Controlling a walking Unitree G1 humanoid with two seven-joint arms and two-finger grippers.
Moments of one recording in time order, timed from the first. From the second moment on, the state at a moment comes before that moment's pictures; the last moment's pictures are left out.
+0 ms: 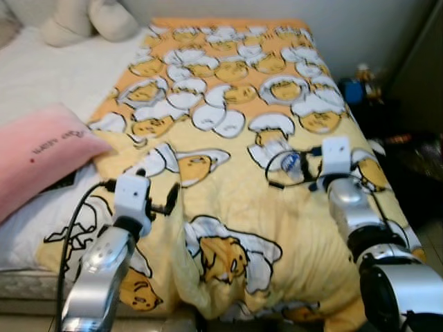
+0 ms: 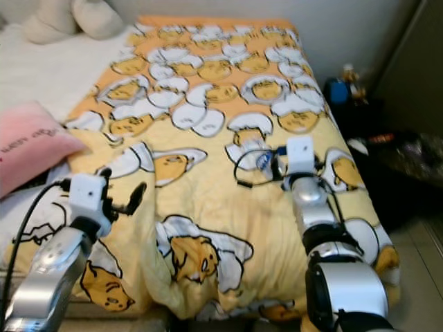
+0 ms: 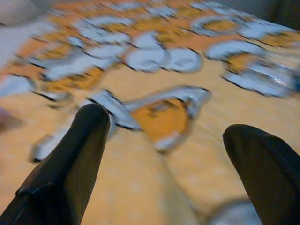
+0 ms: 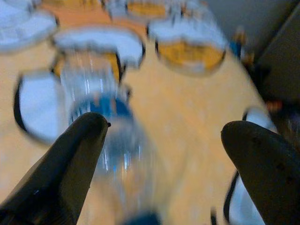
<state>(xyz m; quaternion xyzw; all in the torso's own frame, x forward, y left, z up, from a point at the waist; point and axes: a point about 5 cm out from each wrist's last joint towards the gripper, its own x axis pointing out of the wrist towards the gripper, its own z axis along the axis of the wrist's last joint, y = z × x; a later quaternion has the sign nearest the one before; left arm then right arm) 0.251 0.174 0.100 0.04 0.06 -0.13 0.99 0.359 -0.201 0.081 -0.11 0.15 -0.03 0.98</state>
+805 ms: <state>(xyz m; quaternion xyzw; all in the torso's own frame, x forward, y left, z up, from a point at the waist) 0.210 0.170 0.114 0.05 0.10 -0.16 0.98 0.363 -0.167 0.075 -0.13 0.18 0.05 0.97</state>
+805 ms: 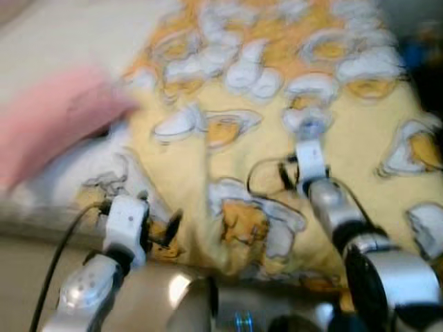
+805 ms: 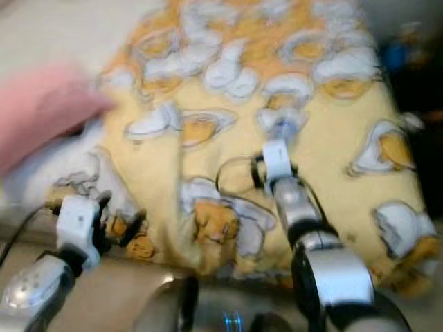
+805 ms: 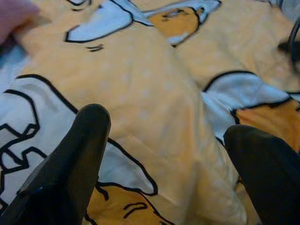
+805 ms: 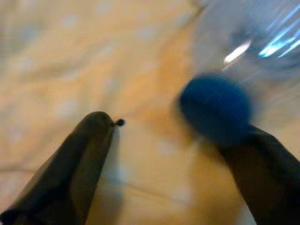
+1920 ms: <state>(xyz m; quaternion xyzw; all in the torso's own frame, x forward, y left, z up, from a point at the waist) 0.257 0.129 0.108 0.04 0.05 -0.22 0.97 0.320 -0.182 0.069 -0.05 0.00 -0.09 1.00</state>
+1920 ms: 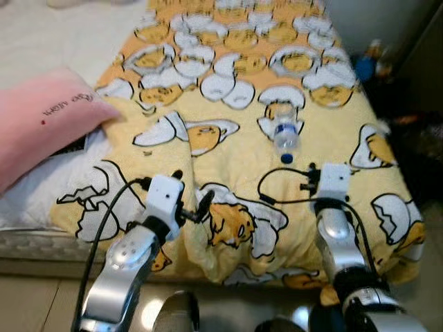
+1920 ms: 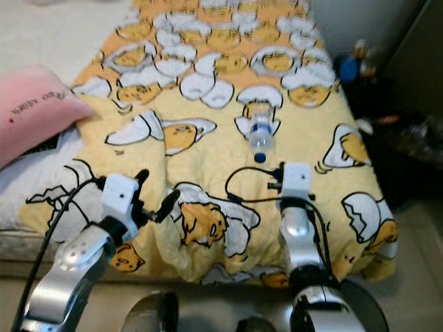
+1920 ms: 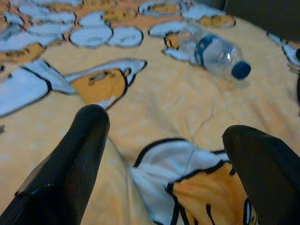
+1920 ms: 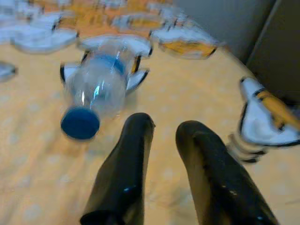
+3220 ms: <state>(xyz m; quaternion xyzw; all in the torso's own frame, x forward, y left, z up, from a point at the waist) 0.315 0.087 0.100 0.03 0.03 -0.24 0.97 0.235 -0.207 0.047 -0.08 0.05 -0.18 0.98</state>
